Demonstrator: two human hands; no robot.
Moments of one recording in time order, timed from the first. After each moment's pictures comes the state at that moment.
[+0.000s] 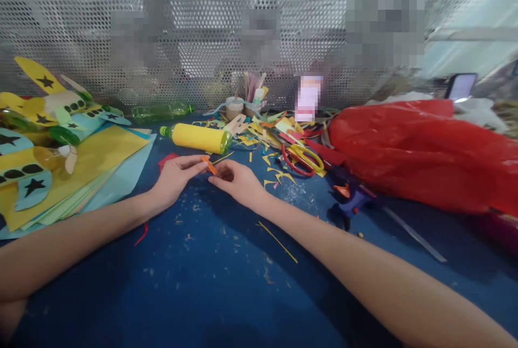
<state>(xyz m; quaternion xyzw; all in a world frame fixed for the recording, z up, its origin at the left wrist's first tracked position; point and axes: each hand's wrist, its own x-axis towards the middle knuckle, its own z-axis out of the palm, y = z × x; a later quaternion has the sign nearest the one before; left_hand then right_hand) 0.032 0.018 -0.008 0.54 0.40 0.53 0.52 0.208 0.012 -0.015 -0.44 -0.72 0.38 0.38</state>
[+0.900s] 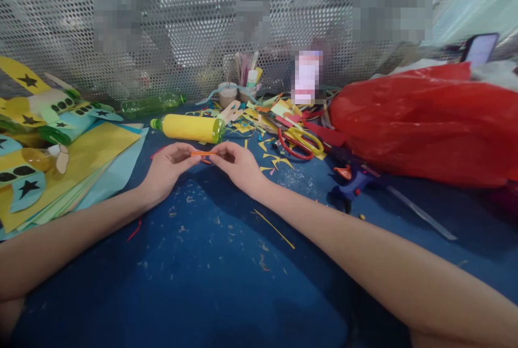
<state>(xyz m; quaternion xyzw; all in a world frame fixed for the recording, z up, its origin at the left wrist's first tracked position) 0.033 0.013 -0.005 0.61 0.37 0.51 0.47 0.215 0.012 -0.015 -0.41 -0.65 0.43 0.48</state>
